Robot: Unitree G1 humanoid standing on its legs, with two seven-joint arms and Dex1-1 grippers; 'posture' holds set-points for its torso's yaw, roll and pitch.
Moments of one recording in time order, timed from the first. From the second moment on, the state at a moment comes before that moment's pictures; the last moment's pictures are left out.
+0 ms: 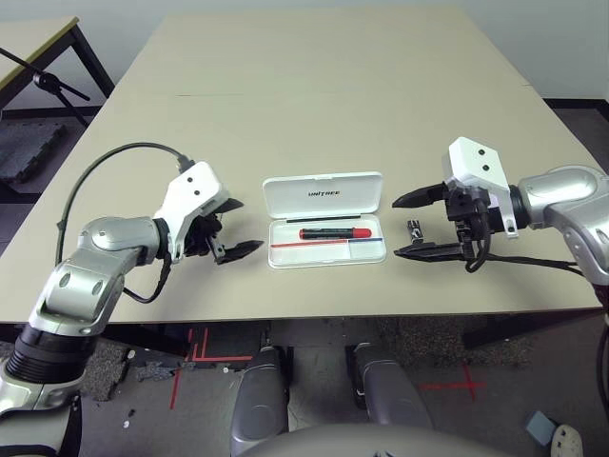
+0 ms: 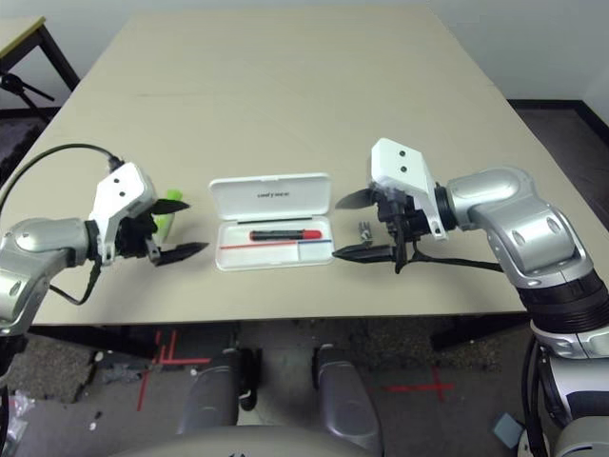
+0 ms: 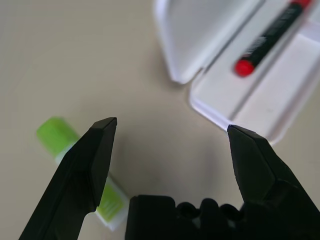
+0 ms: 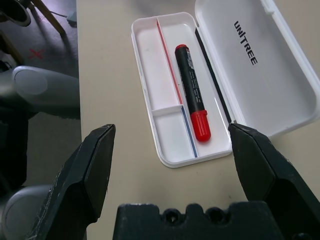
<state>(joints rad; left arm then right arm) -0.27 0.80 0.03 -0.30 -0.28 0.78 -0.81 -0.54 -0.85 0.16 -0.23 0.36 0.62 1.29</state>
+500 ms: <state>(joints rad) -0.47 0.63 0.06 -0.05 -0.23 1.08 -0.47 -0.54 -0.84 0.19 -0.23 0.35 0.61 1.27</state>
